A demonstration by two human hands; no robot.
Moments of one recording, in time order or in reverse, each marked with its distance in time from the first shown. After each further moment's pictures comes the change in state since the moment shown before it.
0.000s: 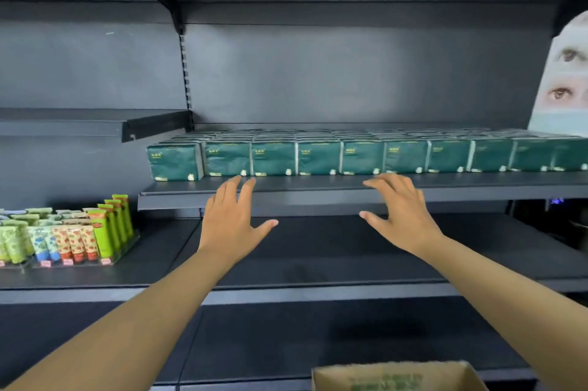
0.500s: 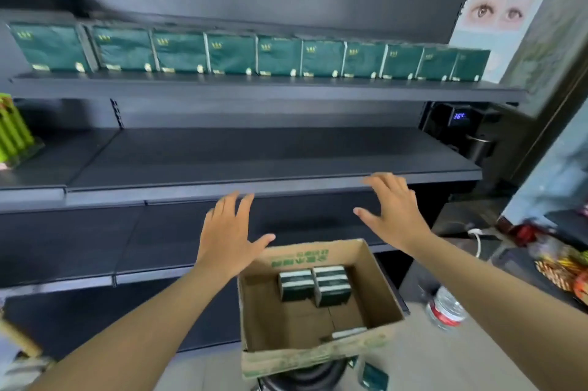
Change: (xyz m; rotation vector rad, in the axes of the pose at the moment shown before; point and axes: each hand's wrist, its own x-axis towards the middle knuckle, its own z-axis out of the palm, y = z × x) left_hand -0.184 0.166 0.058 -0.216 -0.368 -0.006; right_hand -0.221 0.095 -0.034 -0.036 -0.187 0.246
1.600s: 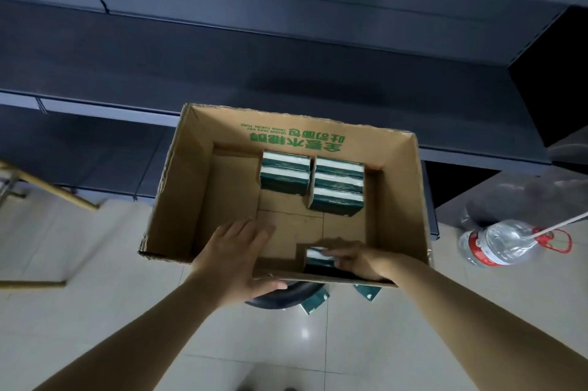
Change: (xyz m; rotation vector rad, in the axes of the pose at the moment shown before) left_hand -0.118 0.034 0.345 0.120 -0.500 0.008; right_hand -0.122 0.217 0.380 0.315 -1.450 0.054
